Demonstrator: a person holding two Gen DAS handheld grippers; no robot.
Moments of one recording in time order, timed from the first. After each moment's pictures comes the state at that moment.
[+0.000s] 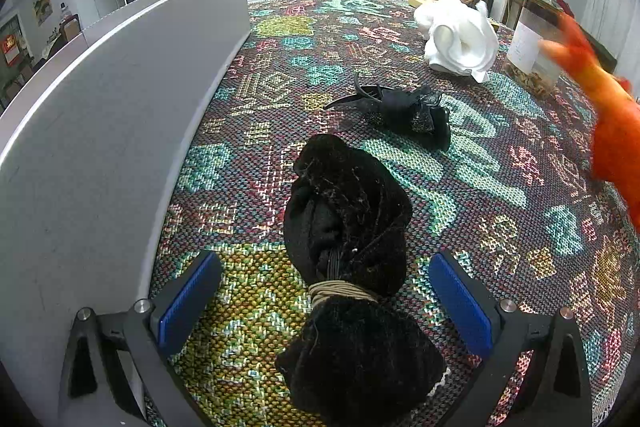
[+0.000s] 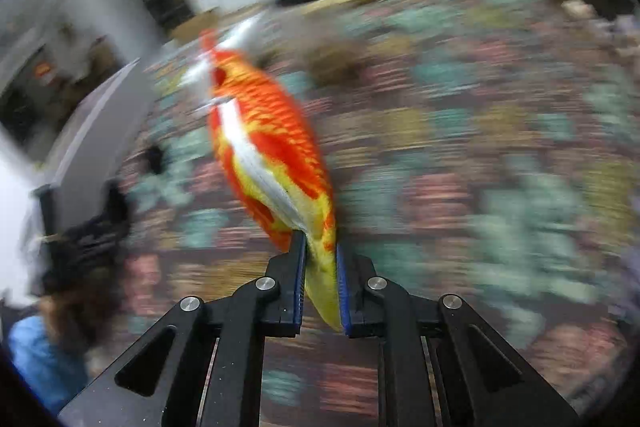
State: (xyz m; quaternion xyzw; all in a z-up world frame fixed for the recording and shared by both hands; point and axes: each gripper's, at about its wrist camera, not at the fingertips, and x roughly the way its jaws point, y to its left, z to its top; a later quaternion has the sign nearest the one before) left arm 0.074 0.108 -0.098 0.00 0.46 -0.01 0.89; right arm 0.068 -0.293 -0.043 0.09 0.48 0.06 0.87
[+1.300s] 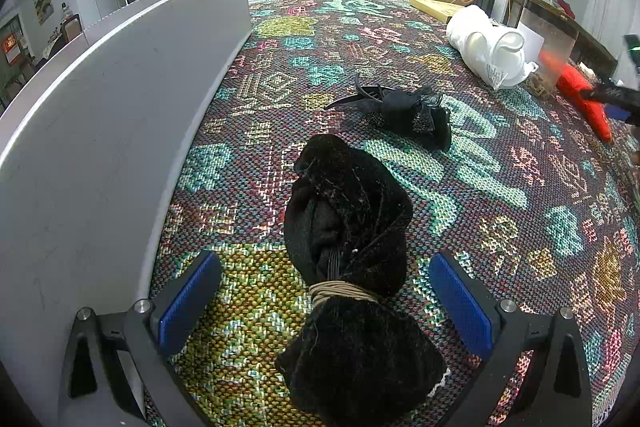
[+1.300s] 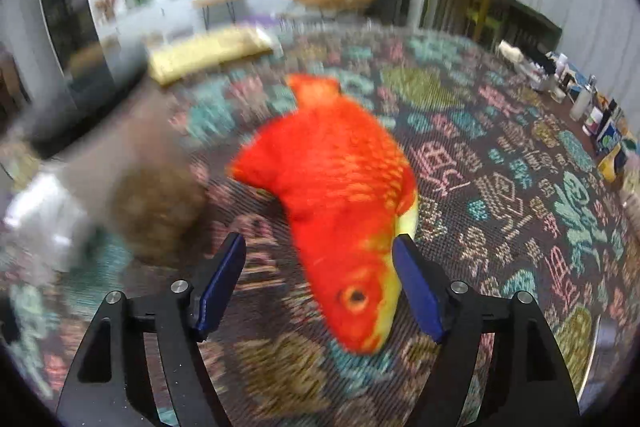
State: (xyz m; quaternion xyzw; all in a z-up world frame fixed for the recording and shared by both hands) left arm 0.074 0.108 -0.098 0.00 0.46 -0.01 0.89; right arm 0.232 -0.306 -0.070 0.04 0.43 -0.10 0.90
